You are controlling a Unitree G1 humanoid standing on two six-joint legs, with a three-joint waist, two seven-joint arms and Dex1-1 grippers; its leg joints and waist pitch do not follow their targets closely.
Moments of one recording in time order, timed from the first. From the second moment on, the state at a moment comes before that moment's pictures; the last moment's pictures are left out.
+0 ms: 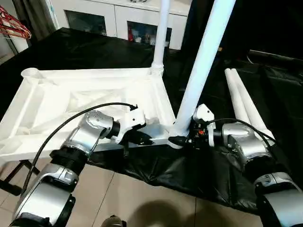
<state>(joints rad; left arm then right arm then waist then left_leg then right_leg) -0.70 0.35 -0.31 0.65 0.08 0.12 -1.27 -0.65 -0.33 0.15 0.84 0.08 -0.03 1.21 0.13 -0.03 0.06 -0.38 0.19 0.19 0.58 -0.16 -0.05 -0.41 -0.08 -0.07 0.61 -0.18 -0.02</state>
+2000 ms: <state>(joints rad) -0.70 0.33 -0.31 0.72 0.07 0.04 -1.35 -0.52 -0.35 0.14 0.64 0.15 0.10 1.29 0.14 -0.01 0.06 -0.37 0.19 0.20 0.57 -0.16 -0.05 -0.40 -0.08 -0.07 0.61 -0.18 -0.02</state>
